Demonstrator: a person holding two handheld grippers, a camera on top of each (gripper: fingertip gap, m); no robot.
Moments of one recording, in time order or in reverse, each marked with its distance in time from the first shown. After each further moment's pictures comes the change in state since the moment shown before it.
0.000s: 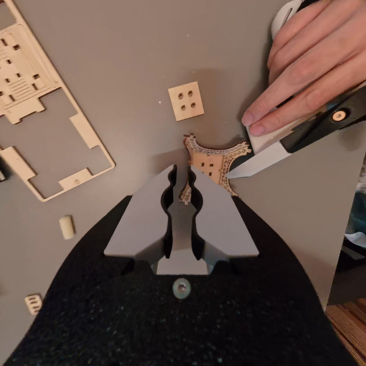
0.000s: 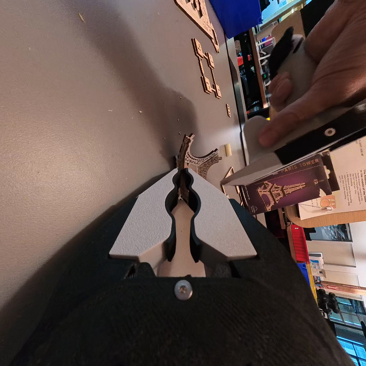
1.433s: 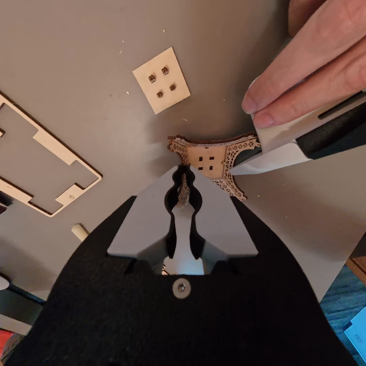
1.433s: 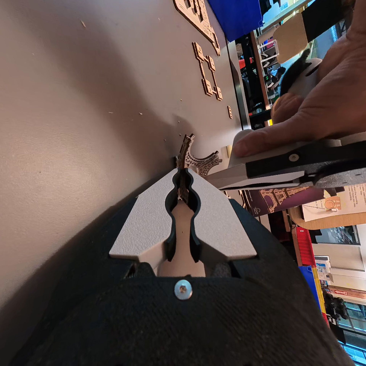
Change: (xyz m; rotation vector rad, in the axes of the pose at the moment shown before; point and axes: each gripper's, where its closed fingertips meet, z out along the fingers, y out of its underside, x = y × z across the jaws) left arm 0.006 0.016 0.023 -0.330 -0.046 0.182; right arm -0.003 0.001 0.001 0.017 -0.013 0.014
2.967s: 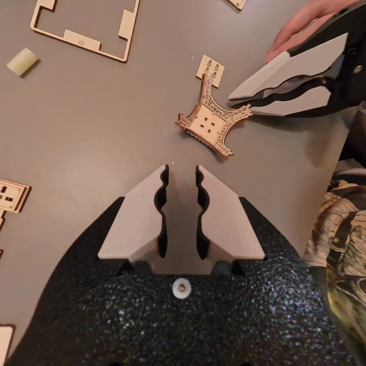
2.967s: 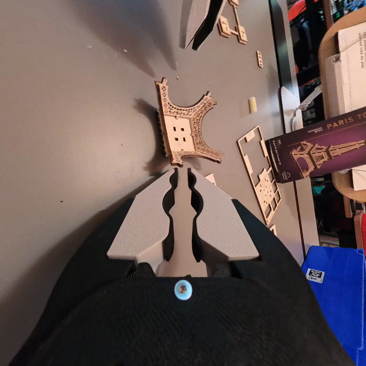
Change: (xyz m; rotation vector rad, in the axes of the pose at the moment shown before) left arm 0.045 0.051 -0.023 0.746 -0.072 -0.800; right arm 0.007 0.048 -0.027 -0.120 -0.221 0.137
